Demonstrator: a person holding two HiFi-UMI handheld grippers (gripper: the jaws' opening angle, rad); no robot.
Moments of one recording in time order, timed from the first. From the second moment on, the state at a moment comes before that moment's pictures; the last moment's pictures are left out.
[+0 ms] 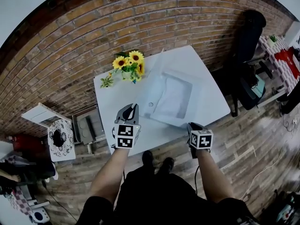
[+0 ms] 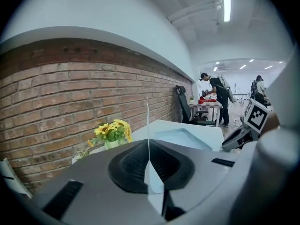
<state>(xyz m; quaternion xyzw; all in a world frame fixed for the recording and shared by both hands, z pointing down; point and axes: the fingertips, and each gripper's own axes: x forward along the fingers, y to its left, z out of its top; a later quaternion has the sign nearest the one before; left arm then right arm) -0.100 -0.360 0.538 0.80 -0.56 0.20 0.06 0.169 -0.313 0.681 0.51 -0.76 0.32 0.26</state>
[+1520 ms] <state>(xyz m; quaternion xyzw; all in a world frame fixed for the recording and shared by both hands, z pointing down) -0.190 -0.381 0.584 0.80 -0.56 0.19 0.13 0.153 -0.338 0.538 0.57 -0.78 0.21 0.11</state>
